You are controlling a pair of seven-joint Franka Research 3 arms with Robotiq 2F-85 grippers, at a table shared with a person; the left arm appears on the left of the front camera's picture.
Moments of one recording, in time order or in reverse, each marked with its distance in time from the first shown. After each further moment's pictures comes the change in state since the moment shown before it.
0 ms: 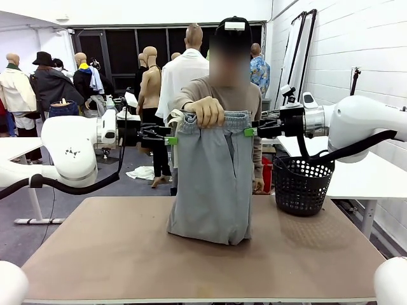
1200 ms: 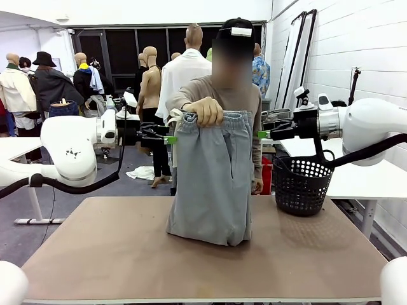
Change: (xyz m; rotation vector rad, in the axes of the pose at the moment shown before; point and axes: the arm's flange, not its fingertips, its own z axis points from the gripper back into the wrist) left arm 0.000 0.005 0.002 0.025 -0.001 -0.012; right arm -0.012 -0.006 0.041 -0.114 0.031 0.002
